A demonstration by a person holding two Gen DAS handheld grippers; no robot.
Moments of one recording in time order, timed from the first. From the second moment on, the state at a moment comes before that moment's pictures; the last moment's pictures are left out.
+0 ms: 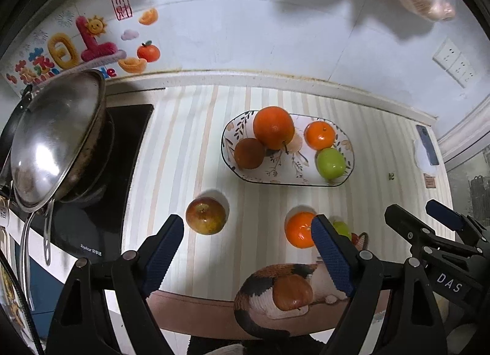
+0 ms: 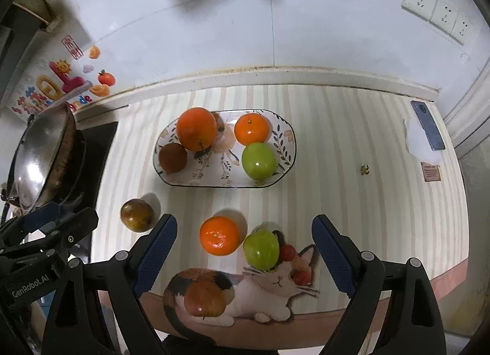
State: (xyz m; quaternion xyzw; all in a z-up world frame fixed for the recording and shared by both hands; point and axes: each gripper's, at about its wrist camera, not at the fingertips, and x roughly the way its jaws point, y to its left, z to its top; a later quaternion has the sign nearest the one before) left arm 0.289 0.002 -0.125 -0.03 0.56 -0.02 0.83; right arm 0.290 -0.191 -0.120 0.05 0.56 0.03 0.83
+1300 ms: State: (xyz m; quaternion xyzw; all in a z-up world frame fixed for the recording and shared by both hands) left arm 0.252 -0.090 -0.336 -0.03 0.76 -0.07 0.65; right arm 0.267 -0.261 -0.283 0.17 0.67 0.01 0.72
